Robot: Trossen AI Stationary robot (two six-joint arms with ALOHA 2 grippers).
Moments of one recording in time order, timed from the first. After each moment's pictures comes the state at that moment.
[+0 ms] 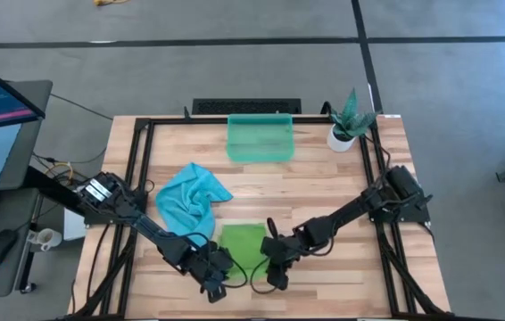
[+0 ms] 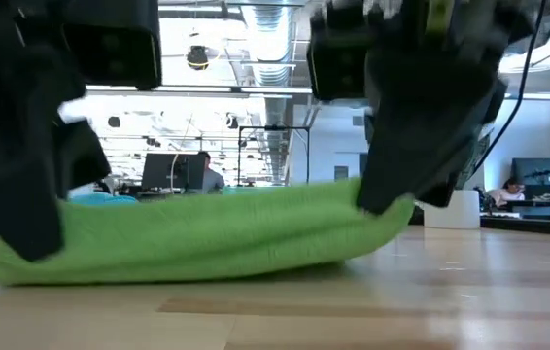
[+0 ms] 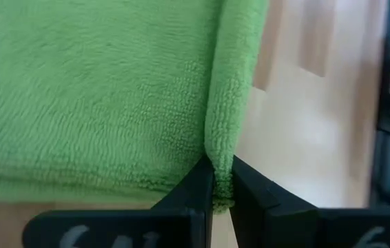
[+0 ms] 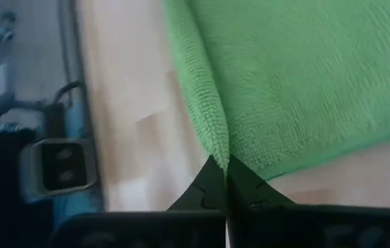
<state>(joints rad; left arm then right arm) -0.65 1.85 1.01 -0.15 -0.14 -0.97 0.47 1.94 1.11 -0.04 -0.18 0.82</state>
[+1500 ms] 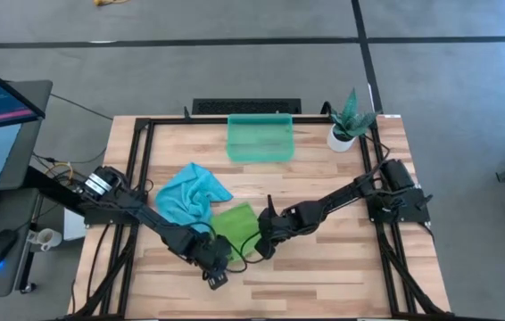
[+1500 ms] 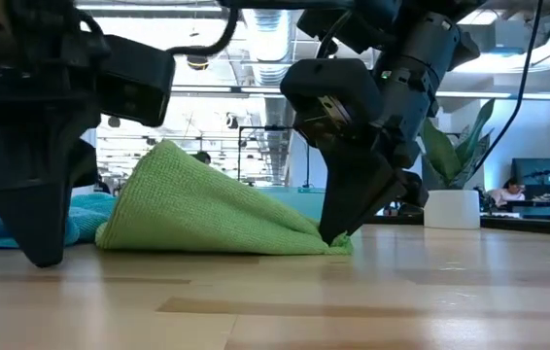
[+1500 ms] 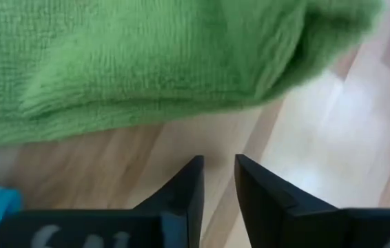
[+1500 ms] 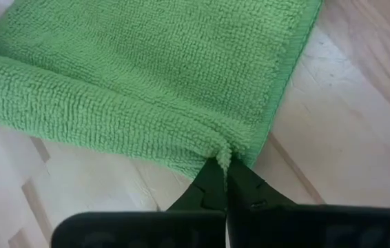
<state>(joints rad) -0.55 1.82 1.01 -0.33 -0.03 -1.05 0.30 1.95 1.14 -0.26 0.01 0.93</state>
